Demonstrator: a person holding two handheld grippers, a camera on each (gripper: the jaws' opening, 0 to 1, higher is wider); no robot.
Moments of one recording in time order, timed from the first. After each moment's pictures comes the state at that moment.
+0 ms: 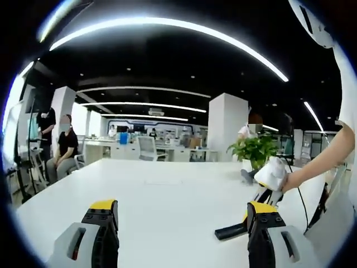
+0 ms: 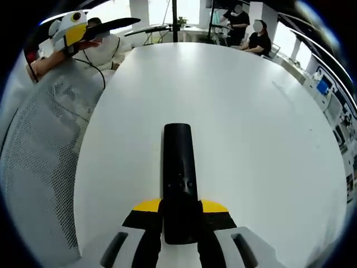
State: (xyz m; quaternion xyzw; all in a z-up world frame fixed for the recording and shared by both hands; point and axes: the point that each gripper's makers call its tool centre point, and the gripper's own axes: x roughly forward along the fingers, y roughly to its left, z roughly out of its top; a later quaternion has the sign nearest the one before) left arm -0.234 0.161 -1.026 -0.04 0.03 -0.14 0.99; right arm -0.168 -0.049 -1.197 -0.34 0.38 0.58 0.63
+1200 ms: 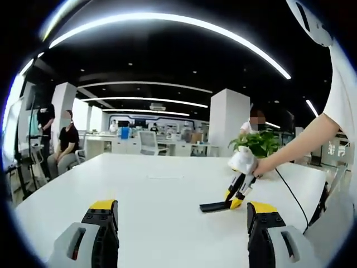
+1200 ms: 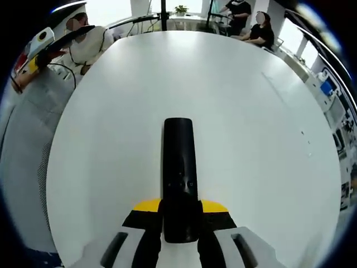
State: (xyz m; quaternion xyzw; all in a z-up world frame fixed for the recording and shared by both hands) left arm -0.233 0.155 -1.032 -0.03 0.06 -0.14 0.99; right arm -0.059 -0.045 -1.199 -0.38 0.40 0.57 0.61
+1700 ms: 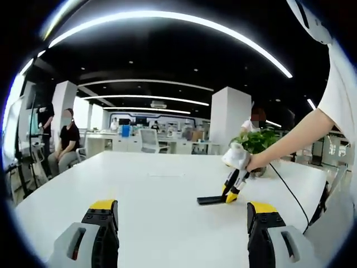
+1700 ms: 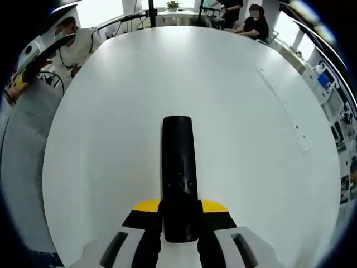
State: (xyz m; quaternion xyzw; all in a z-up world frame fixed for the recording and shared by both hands) left arm -0.231 0.161 -1.040 -0.03 0.07 -0.14 0.99; right arm -0.031 -0.046 -1.199 -0.38 0.43 0.55 0.61
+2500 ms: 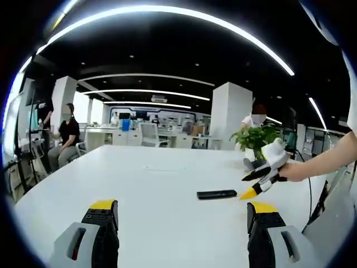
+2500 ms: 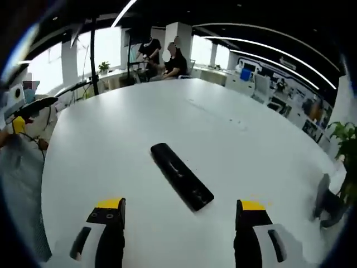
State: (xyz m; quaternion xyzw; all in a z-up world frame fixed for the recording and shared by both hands) left arm -0.231 0.163 -1.053 -0.04 0.09 -0.14 0.99; right arm -0.082 -0.079 -1.141 -0.16 0.28 0.38 0.87
